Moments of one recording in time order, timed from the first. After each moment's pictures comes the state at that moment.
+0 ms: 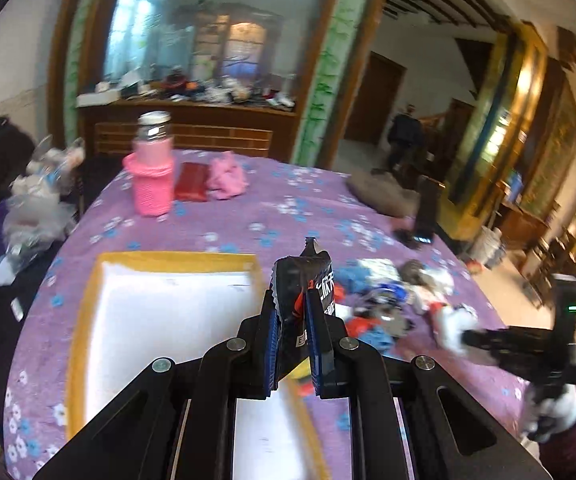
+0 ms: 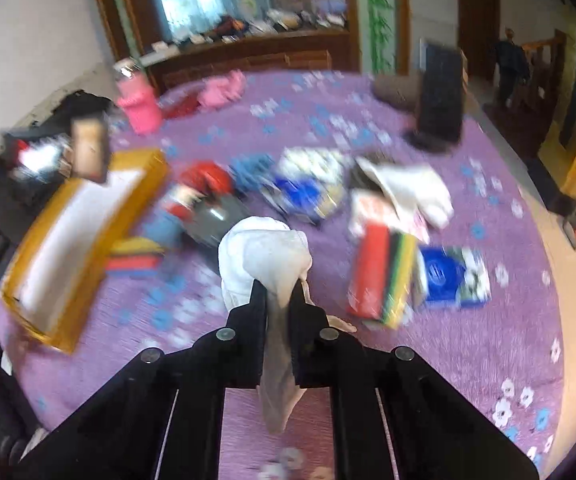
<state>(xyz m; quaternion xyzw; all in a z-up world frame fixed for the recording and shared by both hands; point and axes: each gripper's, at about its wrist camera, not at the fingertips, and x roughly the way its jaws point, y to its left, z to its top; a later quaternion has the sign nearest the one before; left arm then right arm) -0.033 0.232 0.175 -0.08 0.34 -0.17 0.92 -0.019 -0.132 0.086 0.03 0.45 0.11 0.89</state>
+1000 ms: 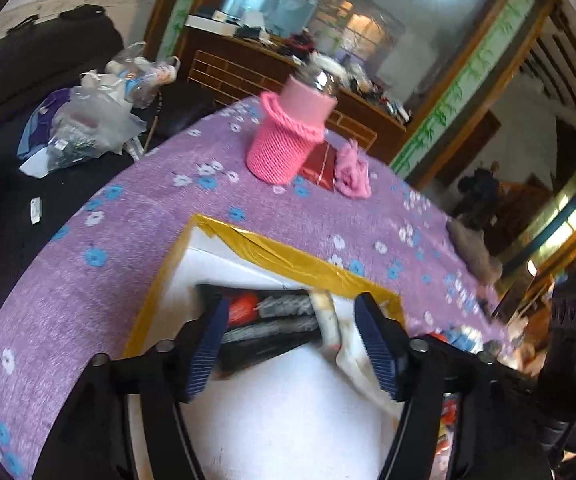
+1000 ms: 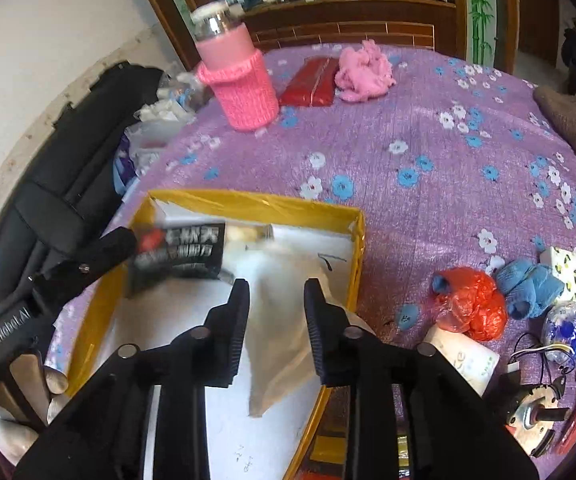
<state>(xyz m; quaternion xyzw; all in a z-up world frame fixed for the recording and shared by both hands) 0.096 0.321 0.079 -0.24 0.37 -0.05 0.90 0.148 0.088 0.045 0.06 0.50 0.20 0.84</state>
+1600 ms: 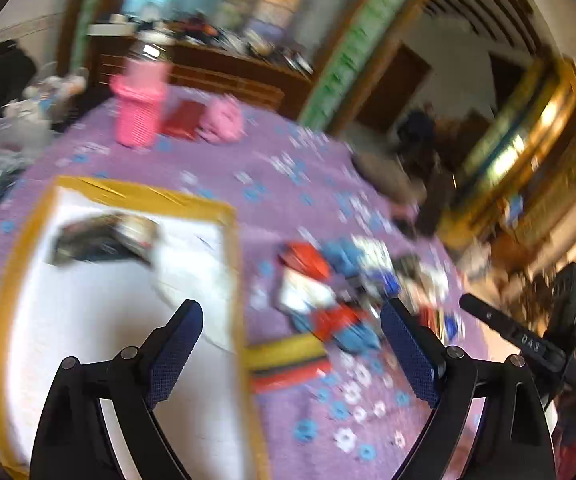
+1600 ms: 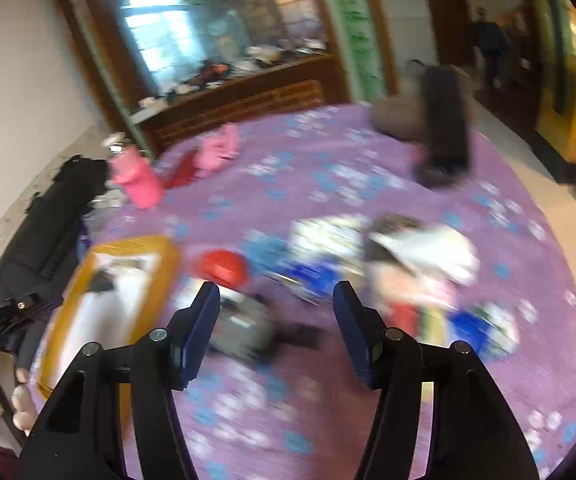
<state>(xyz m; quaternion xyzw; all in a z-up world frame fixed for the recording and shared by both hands) 0.022 0.180 0.096 -0.14 0.41 -0.19 0.88 0.027 -0.151 0.094 0.12 0.41 0.07 0.90</state>
